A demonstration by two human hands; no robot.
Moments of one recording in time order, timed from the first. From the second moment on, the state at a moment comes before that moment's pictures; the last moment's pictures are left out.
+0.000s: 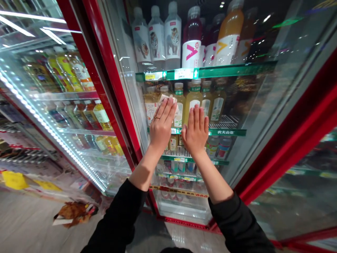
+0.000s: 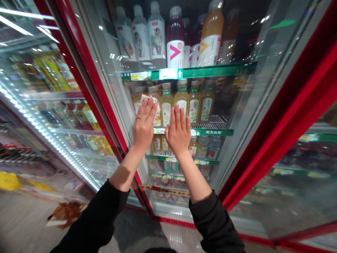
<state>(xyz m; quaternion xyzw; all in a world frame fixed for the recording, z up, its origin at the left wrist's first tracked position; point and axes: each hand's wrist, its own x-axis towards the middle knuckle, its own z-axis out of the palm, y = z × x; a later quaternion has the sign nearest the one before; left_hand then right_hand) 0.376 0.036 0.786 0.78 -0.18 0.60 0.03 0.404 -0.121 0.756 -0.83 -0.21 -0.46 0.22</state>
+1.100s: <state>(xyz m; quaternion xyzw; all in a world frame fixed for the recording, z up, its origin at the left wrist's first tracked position) 0.371 0.038 0.800 0.77 -0.20 0.61 -0.02 0.415 -0.125 0.740 -0.80 -0.21 -0.52 0.21</state>
